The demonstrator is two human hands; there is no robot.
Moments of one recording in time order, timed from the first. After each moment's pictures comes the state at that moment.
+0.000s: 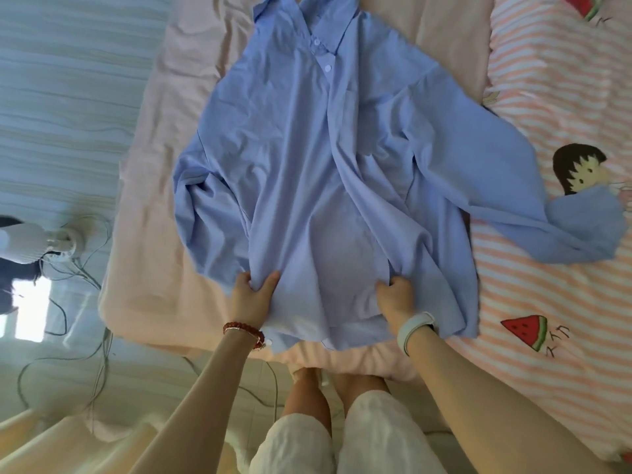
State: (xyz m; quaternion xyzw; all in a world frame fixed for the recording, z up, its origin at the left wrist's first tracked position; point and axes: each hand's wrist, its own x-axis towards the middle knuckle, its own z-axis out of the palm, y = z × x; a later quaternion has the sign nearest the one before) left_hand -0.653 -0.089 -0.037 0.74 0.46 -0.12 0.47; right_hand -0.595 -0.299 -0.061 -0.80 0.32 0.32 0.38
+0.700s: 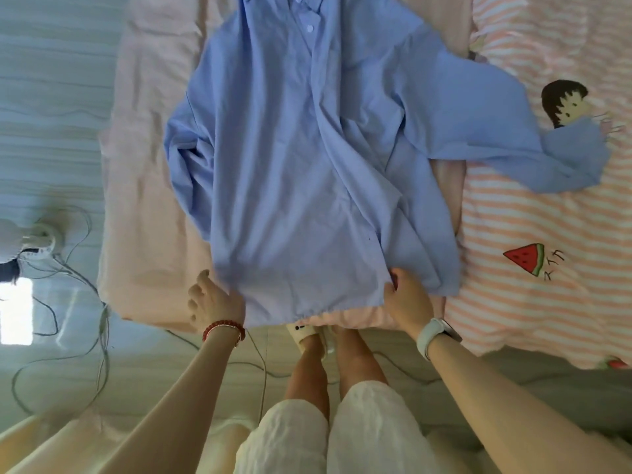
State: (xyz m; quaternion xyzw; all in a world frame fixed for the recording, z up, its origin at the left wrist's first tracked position) left_hand -0.733 -0.039 -0.053 0.80 0.49 -0.21 0.26; right_hand -0.685 -0.312 -0.044 -0.90 0.15 0.33 0.23
